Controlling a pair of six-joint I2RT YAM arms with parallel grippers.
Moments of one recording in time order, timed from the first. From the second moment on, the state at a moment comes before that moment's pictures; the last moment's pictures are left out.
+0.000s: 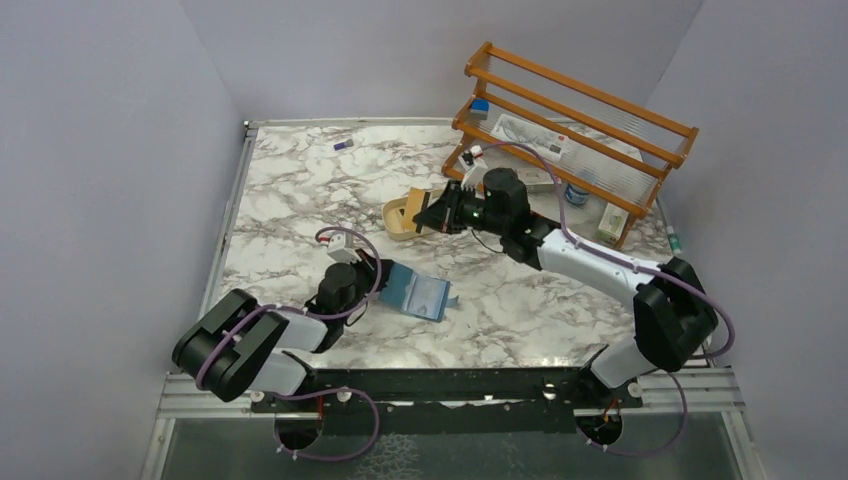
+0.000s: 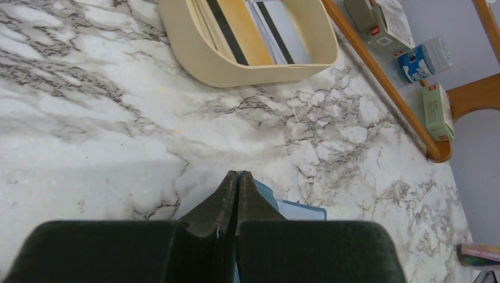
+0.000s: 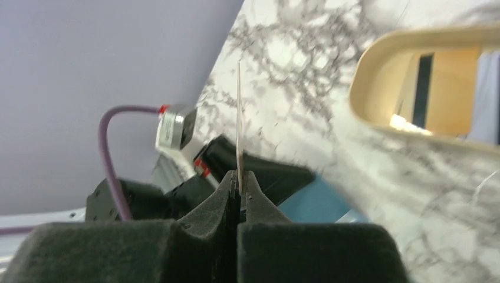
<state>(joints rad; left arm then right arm) -0.58 1.39 0.15 0.98 -0.15 -0.75 0.71 1.49 0.95 0.28 -0.34 0.77</state>
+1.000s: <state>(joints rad) -0.57 1.14 0.05 0.83 -0.17 -0.76 0.65 2.15 1.65 -0.19 -0.40 0.24</state>
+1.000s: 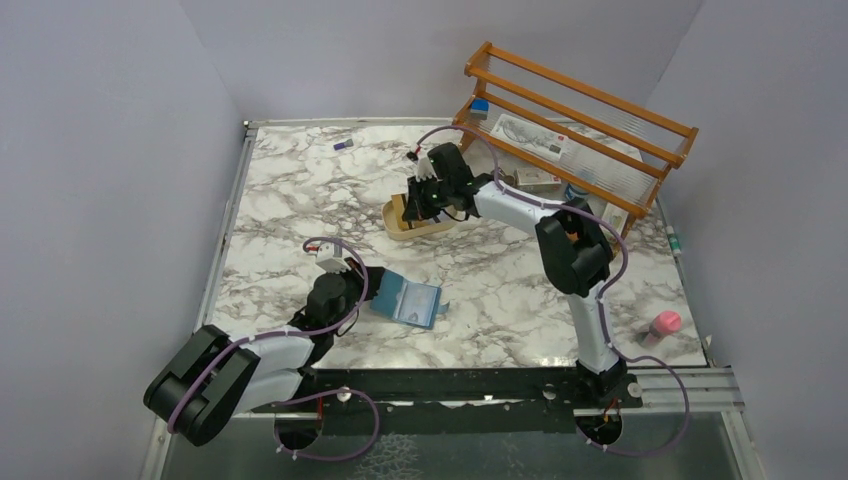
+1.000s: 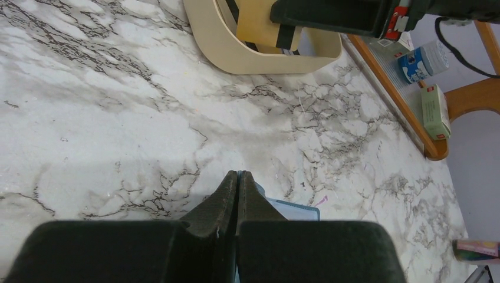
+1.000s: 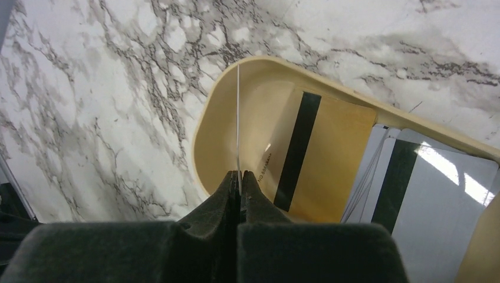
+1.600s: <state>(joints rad) -0.57 1.13 0.05 0.82 -0.19 -0.76 0.64 2.23 1.65 -0.18 -0.44 0.27</state>
